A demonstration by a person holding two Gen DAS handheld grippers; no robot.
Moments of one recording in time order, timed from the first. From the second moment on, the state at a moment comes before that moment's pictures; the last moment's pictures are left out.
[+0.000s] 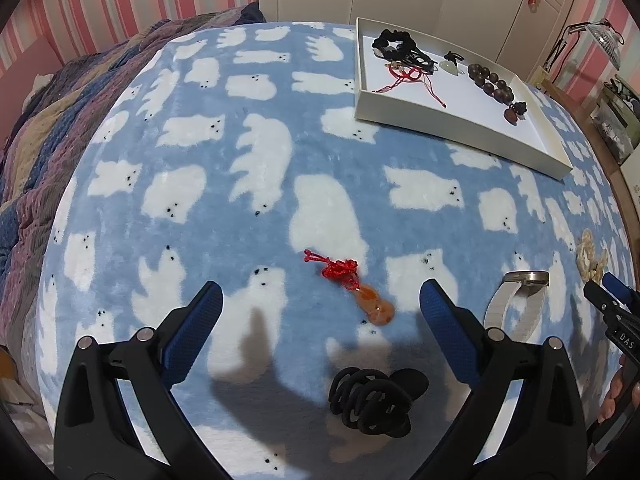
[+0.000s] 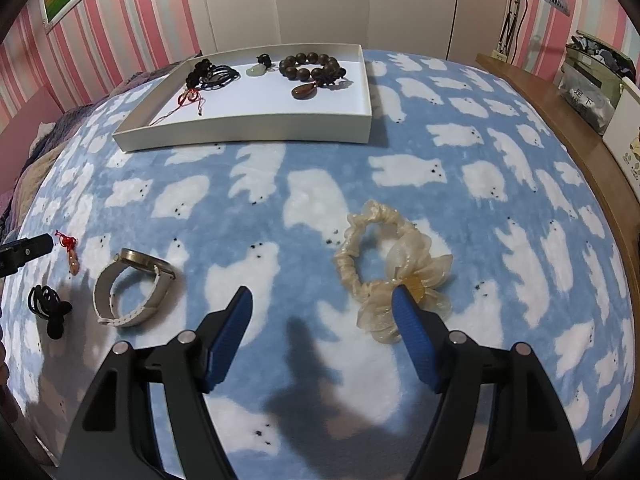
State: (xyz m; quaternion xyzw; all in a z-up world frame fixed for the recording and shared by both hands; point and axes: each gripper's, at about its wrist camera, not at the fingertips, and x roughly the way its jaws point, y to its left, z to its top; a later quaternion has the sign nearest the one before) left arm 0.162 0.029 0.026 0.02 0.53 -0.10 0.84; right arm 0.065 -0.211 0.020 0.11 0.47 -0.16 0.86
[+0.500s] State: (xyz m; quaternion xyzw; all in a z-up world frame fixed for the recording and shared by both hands) left arm 0.164 0.027 0.020 0.03 0.54 -0.10 0.84; right arm 0.072 -0.191 0.018 0.10 0.47 -0.14 0.86
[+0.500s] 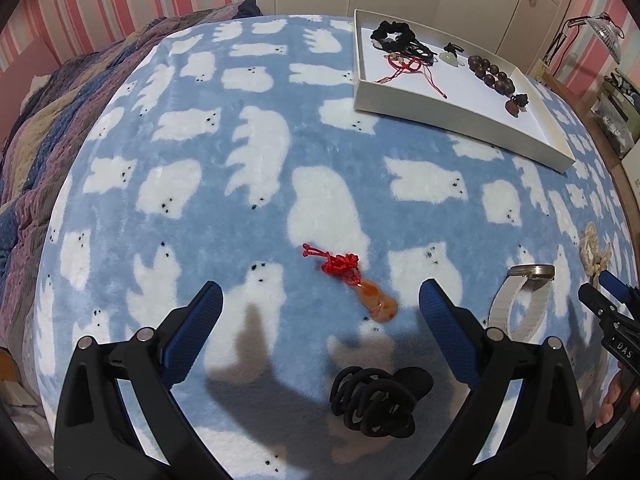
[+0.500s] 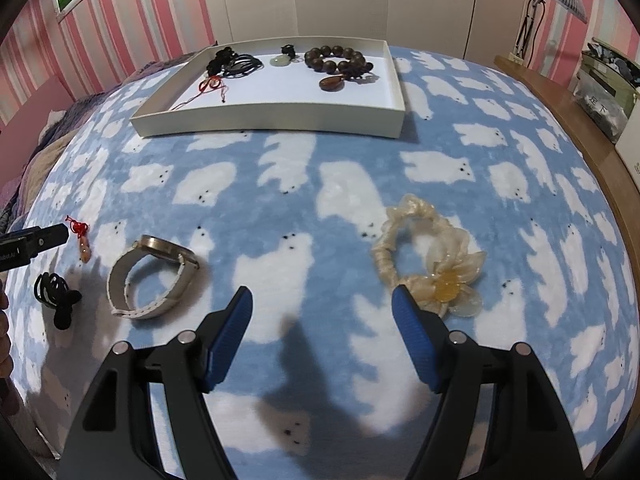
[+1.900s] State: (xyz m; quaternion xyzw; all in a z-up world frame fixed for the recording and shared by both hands) left arm 0.183 0.017 -0.001 0.06 0.57 -0.15 0.80; right arm 0.125 -0.127 0.008 0.08 0.51 -0.10 0.85
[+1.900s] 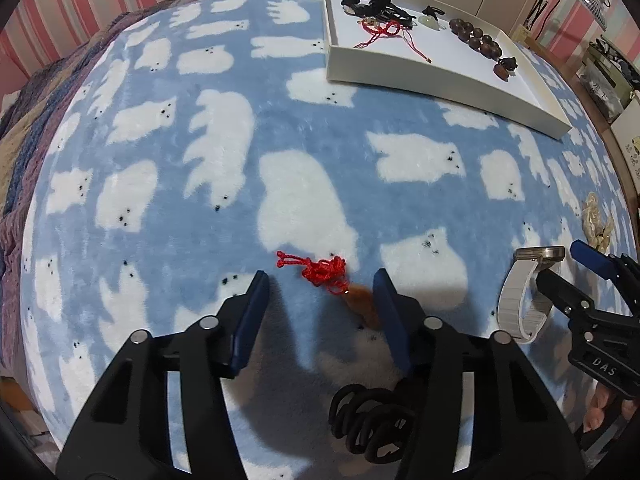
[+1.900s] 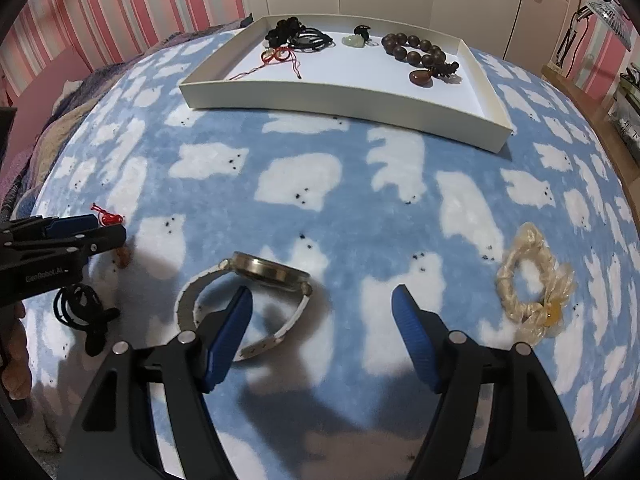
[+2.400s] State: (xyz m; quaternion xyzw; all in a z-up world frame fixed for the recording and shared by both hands) left arm 0.185 0.020 0.000 0.07 0.57 -0.13 0.81; right arm 0.134 -0.123 -0.003 0.08 0.52 -0.08 0.84
